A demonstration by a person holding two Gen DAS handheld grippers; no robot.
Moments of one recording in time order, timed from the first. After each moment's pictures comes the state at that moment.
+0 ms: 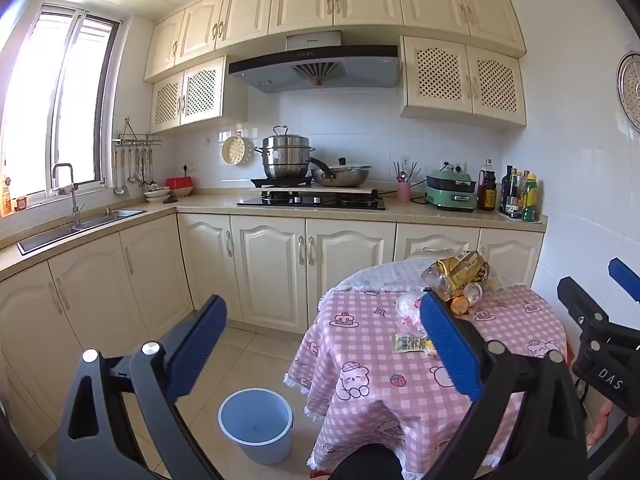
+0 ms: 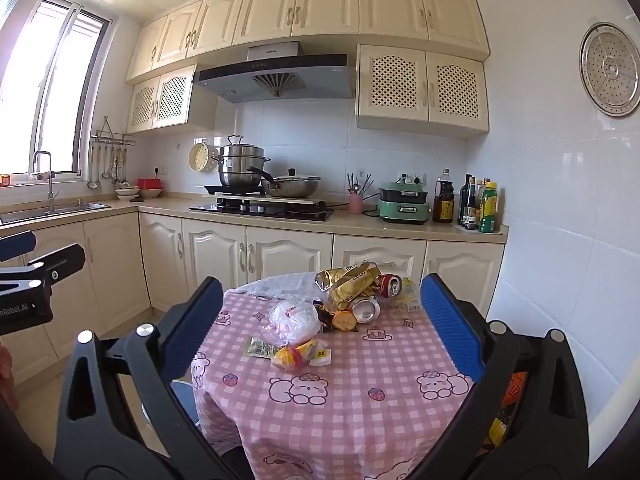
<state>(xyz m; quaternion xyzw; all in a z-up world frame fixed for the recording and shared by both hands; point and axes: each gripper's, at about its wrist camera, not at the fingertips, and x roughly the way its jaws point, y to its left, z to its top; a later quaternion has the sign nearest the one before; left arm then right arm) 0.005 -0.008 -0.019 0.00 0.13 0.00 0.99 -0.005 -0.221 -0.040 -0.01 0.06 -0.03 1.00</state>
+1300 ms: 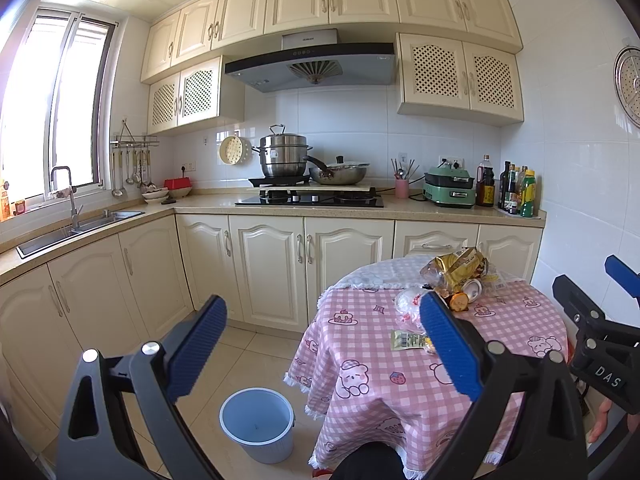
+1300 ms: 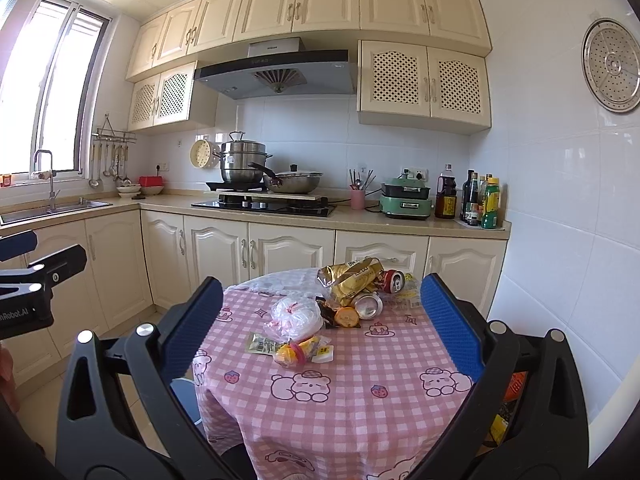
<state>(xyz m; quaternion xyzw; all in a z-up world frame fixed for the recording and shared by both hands) 0.009 -0.010 -0.018 0.01 0.13 0.00 0.99 -0.001 -0.220 -0.049 -0.01 0.06 -0.02 1.00</state>
